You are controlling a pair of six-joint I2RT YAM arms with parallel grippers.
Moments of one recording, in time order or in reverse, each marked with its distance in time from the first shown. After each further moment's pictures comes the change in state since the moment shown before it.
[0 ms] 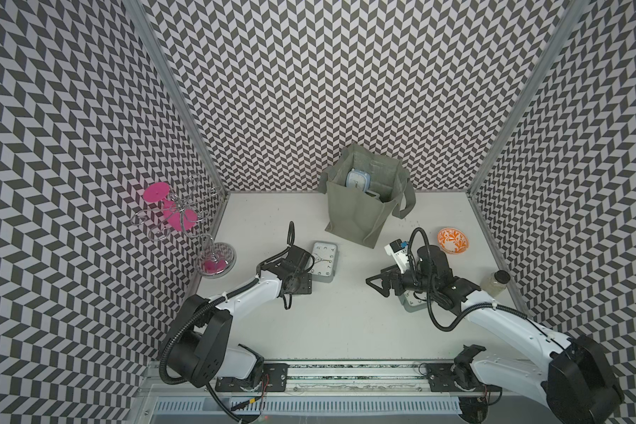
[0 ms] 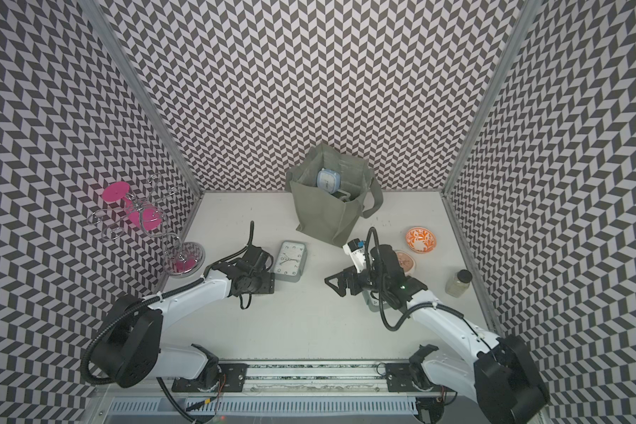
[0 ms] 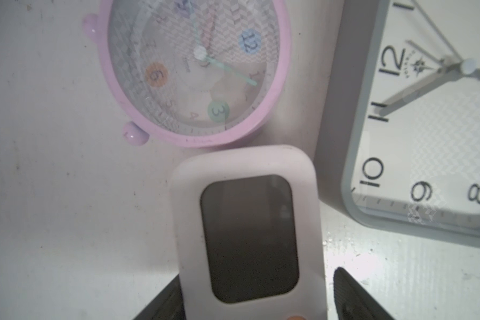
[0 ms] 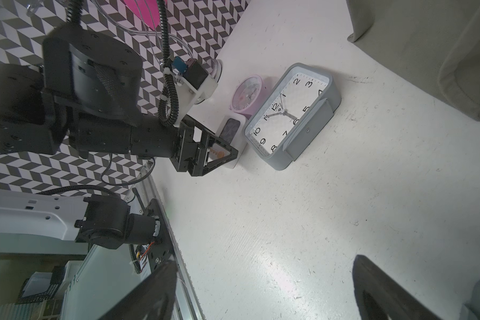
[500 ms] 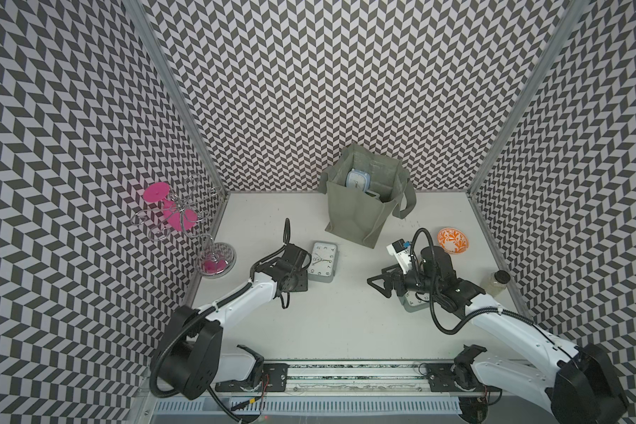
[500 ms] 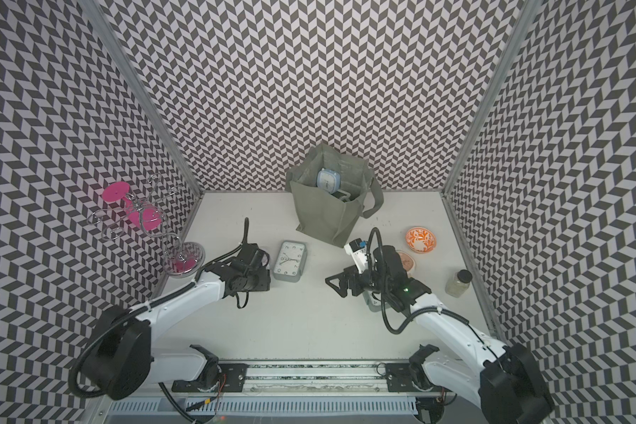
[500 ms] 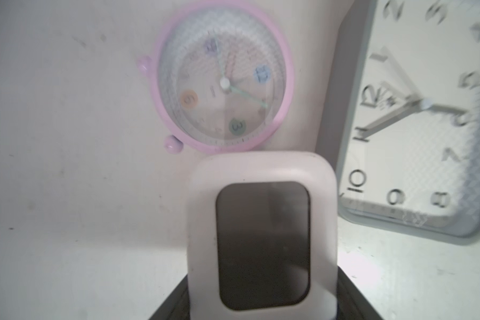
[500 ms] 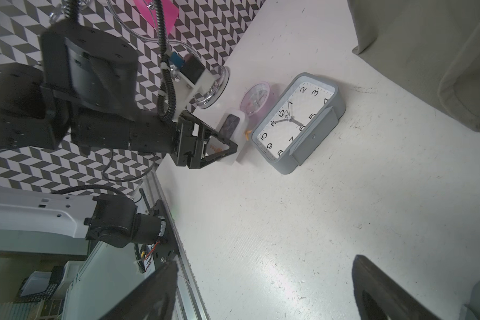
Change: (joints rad) left arm 0.005 -0.143 0.026 -0.048 -0.023 0.001; right arm -0.001 -0.072 -0.007 -0.012 -0.011 0.003
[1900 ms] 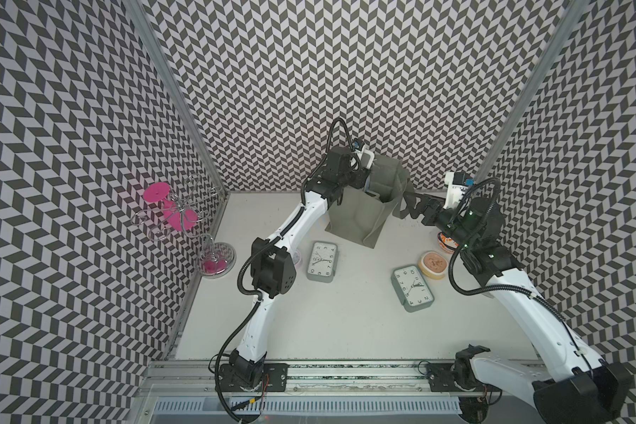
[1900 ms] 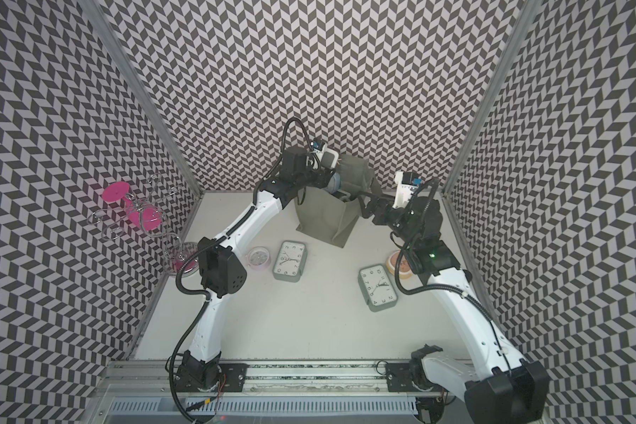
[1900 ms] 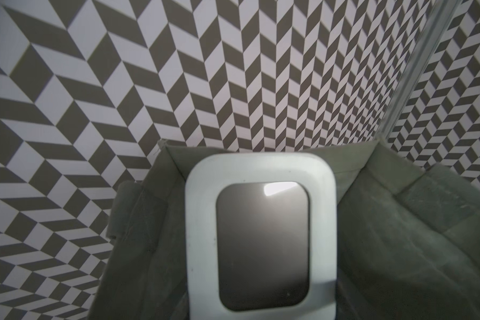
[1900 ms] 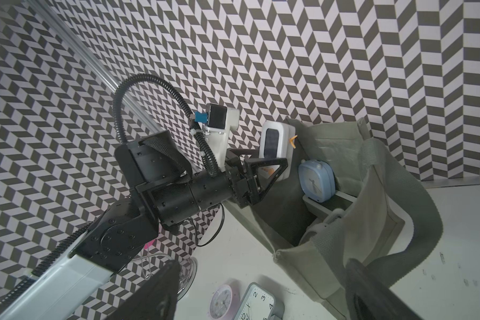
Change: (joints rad) left arm -0.021 1.032 1.589 0.180 0.274 0.524; right arm -0.279 0.078 0.470 0.070 0.294 0.218
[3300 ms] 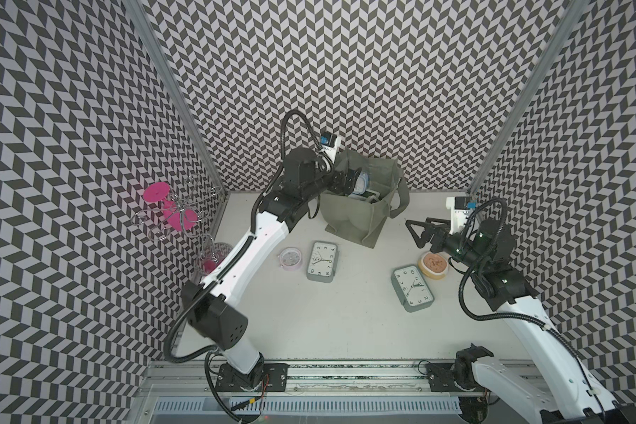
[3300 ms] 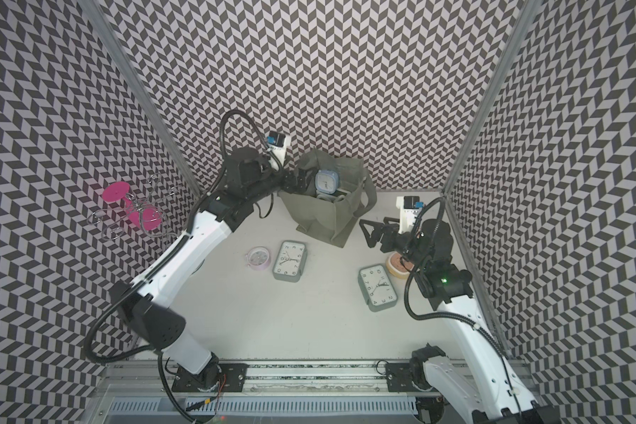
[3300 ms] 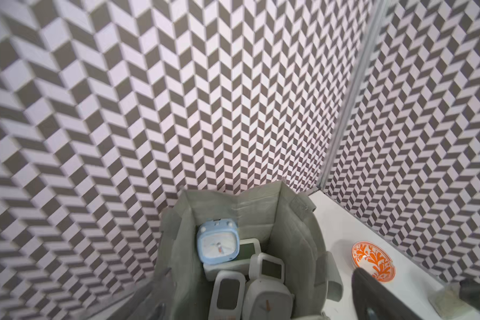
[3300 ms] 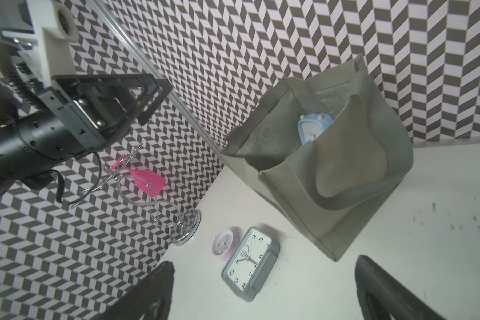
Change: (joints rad) left arm -0.005 -0.736 -0.704 0.162 -0.002 -0.162; right arm -0.035 -0.213 -0.191 -0.142 -0.193 -0.139
